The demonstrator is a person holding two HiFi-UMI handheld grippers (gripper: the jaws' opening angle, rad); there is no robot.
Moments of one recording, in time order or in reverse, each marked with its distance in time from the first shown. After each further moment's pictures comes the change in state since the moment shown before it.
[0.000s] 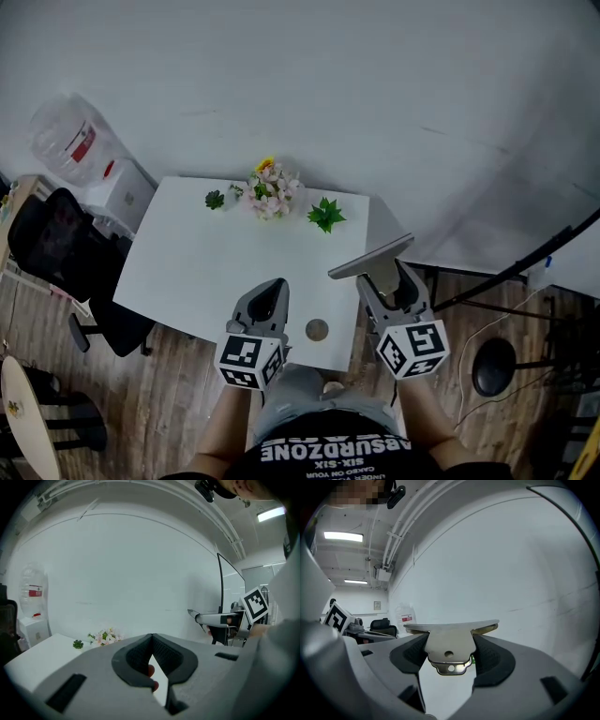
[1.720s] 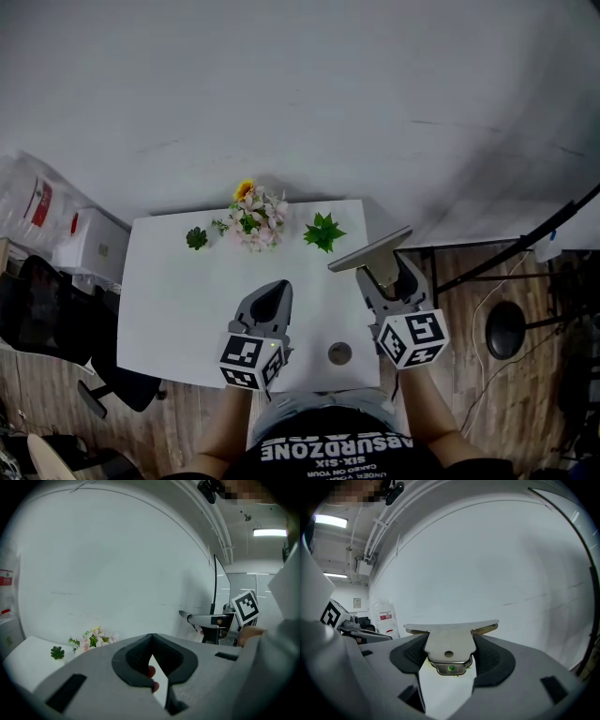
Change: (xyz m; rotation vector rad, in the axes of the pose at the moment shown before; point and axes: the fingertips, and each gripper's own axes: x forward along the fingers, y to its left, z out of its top) left arm 0.093 0.073 0.000 0.010 0.080 -0.249; right arm 0.100 -0.023 -0.018 0.034 0.025 -0.213
